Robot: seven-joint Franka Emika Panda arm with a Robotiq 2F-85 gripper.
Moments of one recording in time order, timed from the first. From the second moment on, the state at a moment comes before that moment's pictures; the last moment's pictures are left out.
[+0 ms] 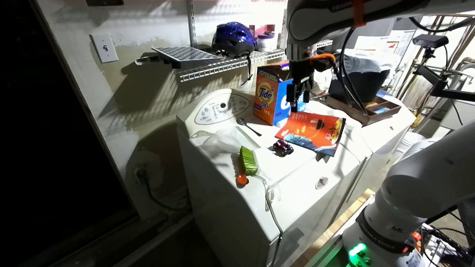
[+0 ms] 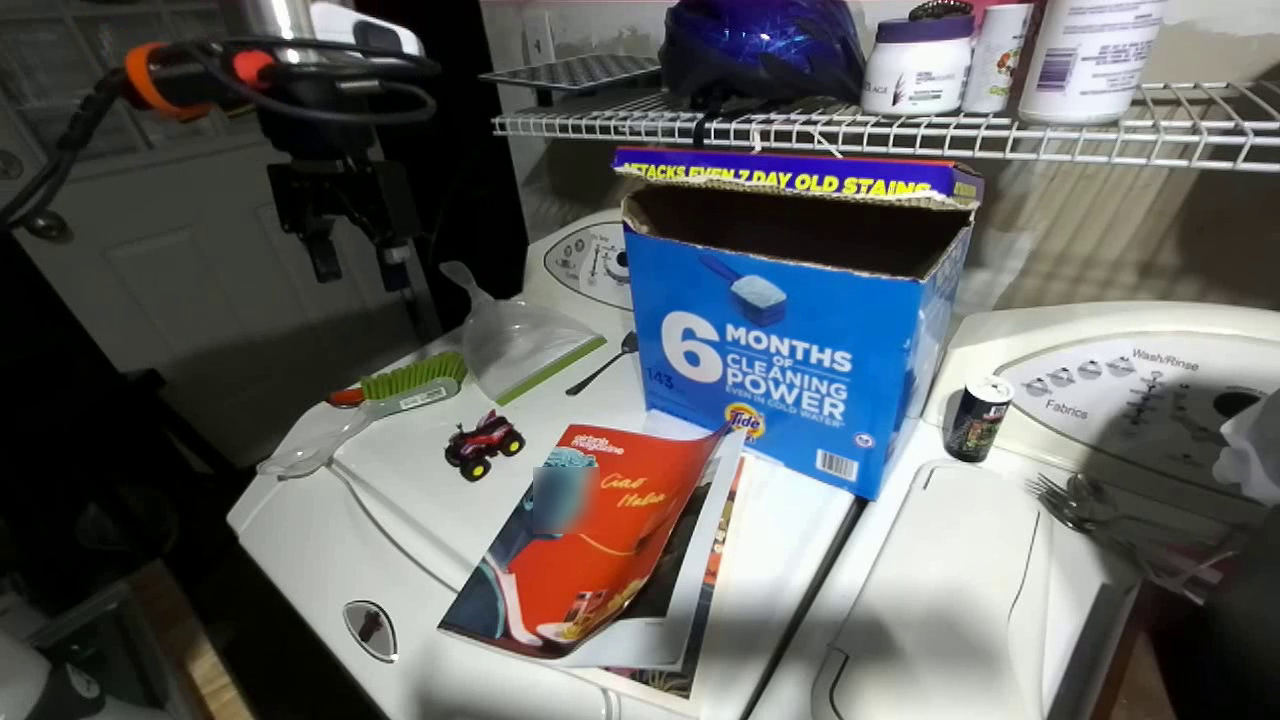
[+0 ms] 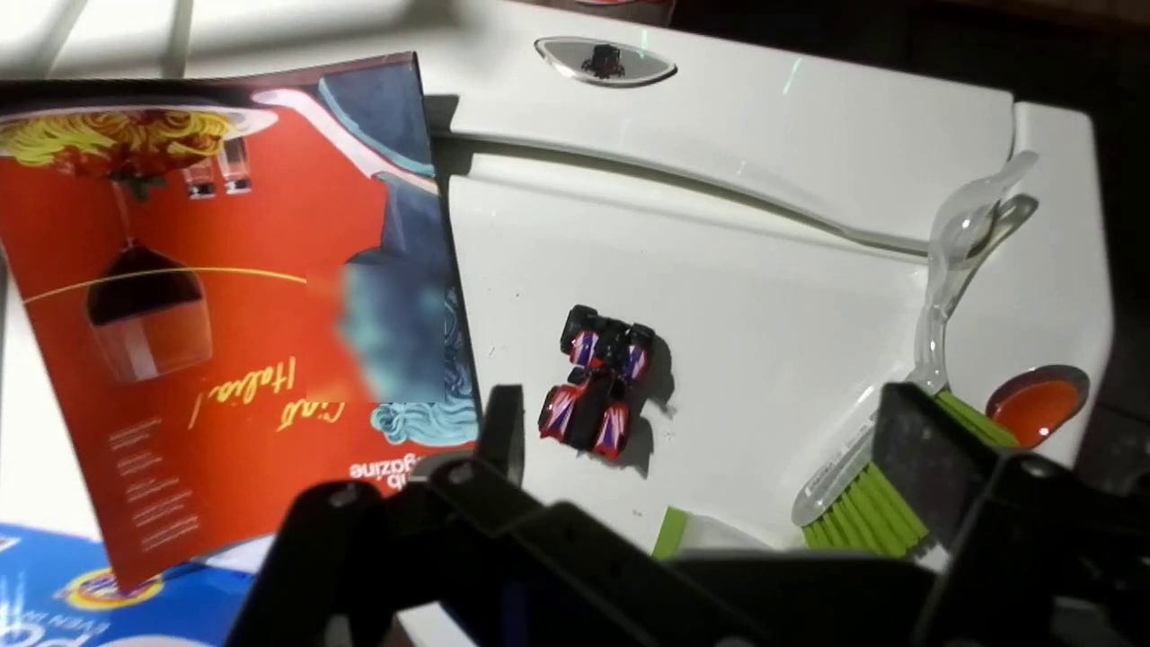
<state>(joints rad) 0.00 -0.44 -0.04 -2.32 -0.12 1.72 -0.18</state>
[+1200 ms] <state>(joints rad) -0.03 0.01 -0.07 -2.24 -0.09 1.80 0.09</state>
